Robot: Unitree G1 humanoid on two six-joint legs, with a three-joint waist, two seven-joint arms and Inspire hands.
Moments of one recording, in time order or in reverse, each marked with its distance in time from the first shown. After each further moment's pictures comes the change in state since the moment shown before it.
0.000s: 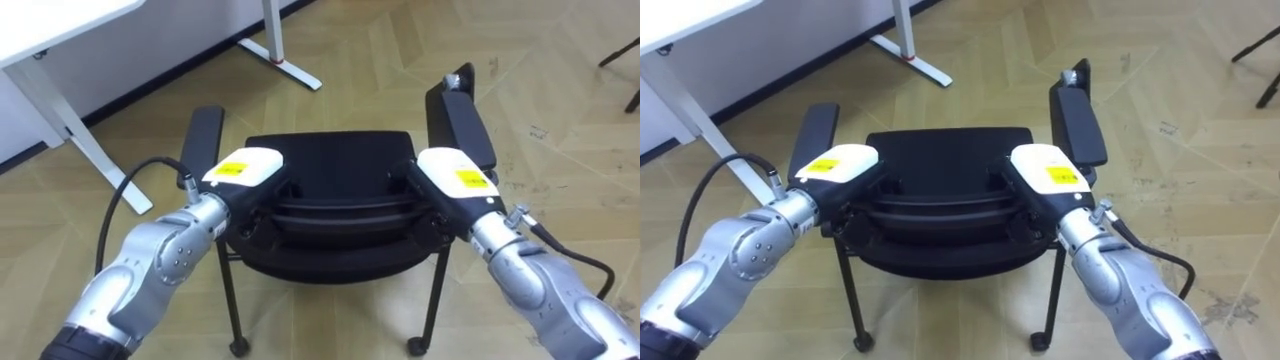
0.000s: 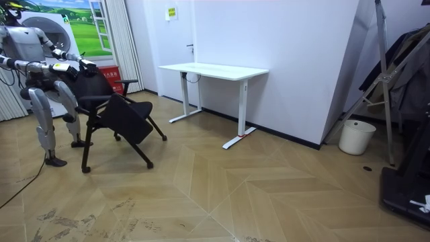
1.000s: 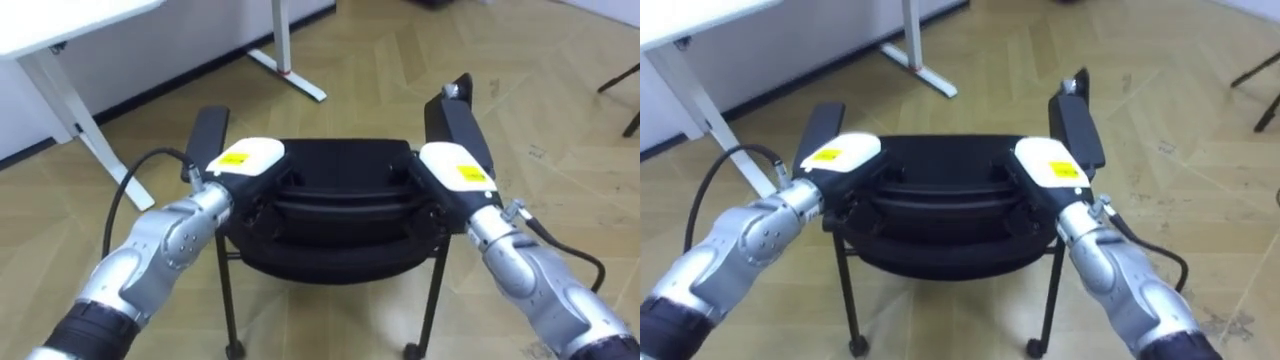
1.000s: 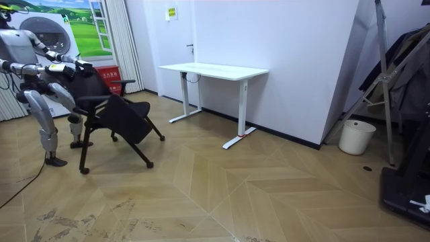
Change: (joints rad) left arm -0.083 -0.026 -0.026 0.197 -0.038 -0.069 0.076; right arm -0.064 0.041 -0.003 0.210 -0.018 -0.099 -0.112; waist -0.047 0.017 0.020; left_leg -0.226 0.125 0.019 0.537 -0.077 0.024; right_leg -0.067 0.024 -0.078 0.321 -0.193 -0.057
